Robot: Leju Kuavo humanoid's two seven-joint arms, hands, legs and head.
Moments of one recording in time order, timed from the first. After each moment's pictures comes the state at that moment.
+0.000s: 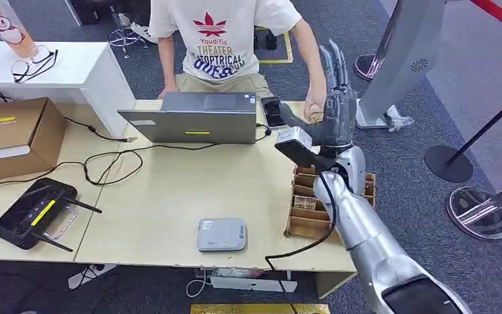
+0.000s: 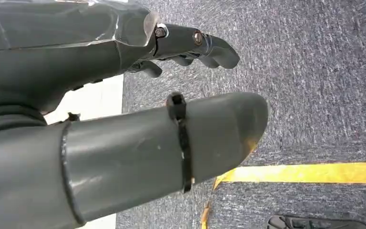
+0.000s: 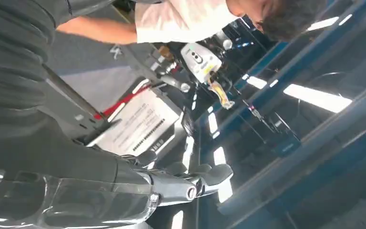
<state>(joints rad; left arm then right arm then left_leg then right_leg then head) -0.10 -0.13 0.96 -0.17 -1.30 0.31 0.08 -0.64 0.00 0.37 -1.02 0.51 -0.69 -0.51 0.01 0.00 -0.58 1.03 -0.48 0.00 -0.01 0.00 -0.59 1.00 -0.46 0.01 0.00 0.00</state>
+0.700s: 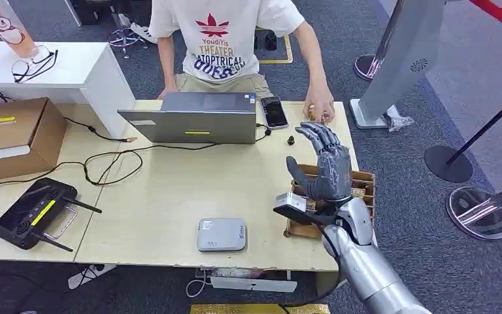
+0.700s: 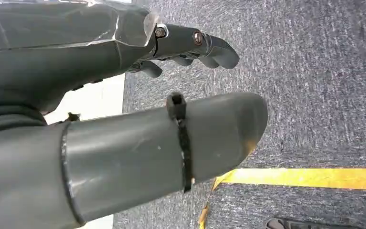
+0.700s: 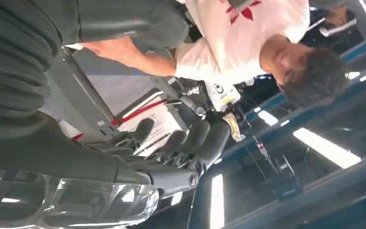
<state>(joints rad) -0.09 -0.13 0.97 -0.17 -1.28 0.33 0.07 -0.40 -0.08 0.42 -1.09 0.64 -0.69 -0.48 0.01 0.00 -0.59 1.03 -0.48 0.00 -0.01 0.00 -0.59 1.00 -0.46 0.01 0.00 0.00</state>
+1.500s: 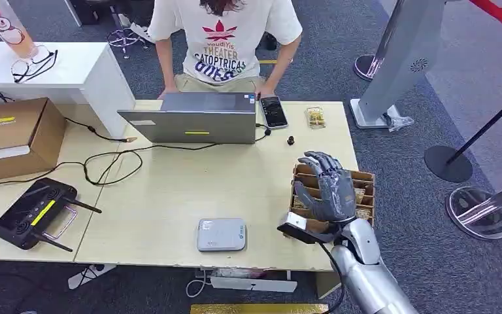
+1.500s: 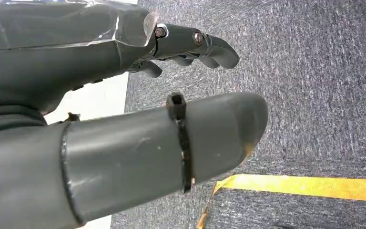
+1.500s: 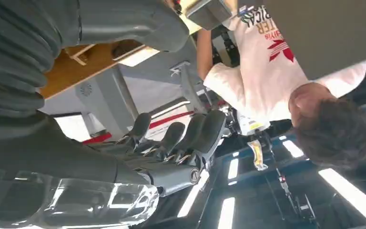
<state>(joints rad) -0.09 -0.13 0.98 -0.17 -1.28 0.36 0.07 -0.30 -0.09 0.36 -1.03 0.79 -0.69 -0.45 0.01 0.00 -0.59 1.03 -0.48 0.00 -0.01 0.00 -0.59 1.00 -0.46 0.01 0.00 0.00</state>
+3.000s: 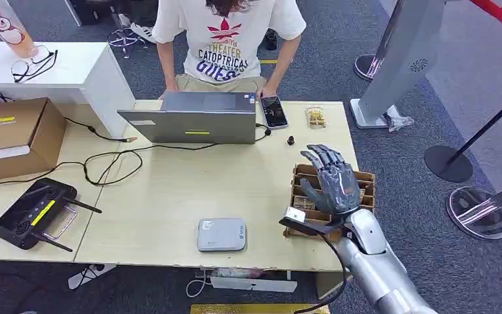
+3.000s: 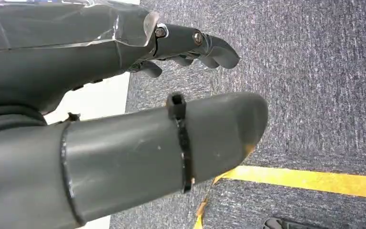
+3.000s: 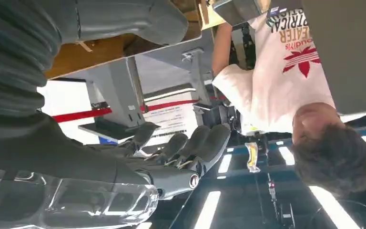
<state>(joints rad) -0.08 -0.13 1.01 -0.17 -1.23 0.35 0.06 -0.38 -0.14 0.36 -0.91 0.93 -0.69 -0.40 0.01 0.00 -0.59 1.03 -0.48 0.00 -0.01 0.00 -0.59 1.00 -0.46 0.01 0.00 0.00</state>
